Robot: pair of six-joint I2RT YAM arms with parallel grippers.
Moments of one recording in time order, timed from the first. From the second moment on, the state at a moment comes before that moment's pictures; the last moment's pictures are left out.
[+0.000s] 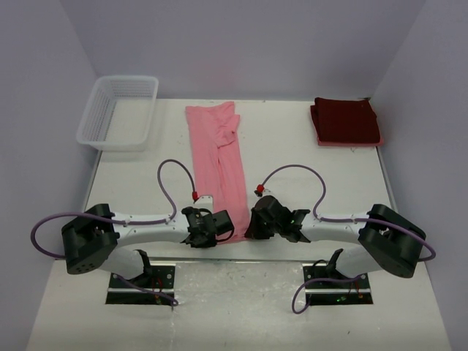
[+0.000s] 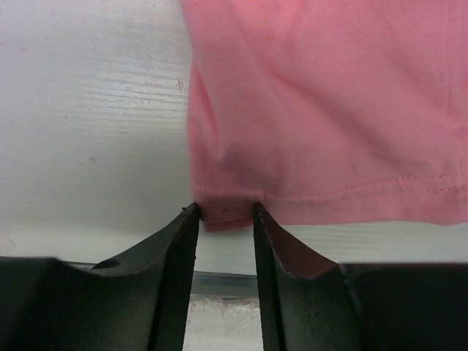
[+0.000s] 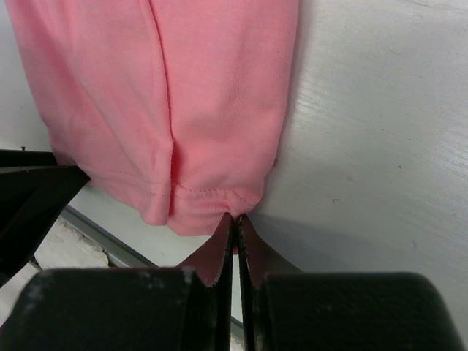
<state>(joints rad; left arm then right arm) -1.16 1.40 0.72 -0.75 -0.39 -1.21 0.99 1.40 0.50 0.01 -0.02 0.92</state>
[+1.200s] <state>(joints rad) -1.15 1.35 0.69 -0.77 -0.39 -1.22 0.98 1.42 0.50 0.05 -0.05 0.93</state>
